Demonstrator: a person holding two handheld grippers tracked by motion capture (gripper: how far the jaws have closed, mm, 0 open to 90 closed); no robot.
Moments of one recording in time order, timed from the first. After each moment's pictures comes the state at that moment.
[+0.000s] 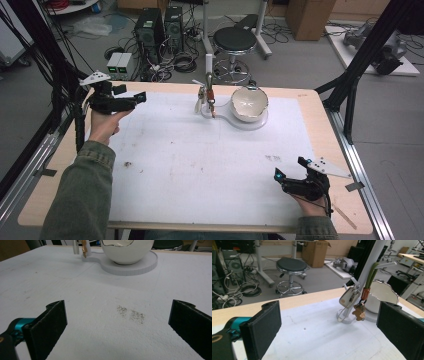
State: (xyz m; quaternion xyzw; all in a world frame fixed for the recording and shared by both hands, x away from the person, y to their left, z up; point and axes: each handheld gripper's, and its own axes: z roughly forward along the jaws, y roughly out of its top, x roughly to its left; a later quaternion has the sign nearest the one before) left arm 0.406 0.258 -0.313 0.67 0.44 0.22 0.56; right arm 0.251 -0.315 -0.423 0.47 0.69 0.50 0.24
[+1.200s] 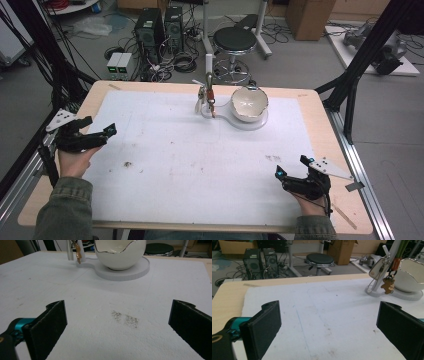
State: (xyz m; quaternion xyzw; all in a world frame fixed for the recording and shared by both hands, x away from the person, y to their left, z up) left arm 0.319 0.320 -0.364 0.64 0.49 0.29 0.51; right arm 0.250 -0.315 -0.421 0.47 0.67 0.50 0.27
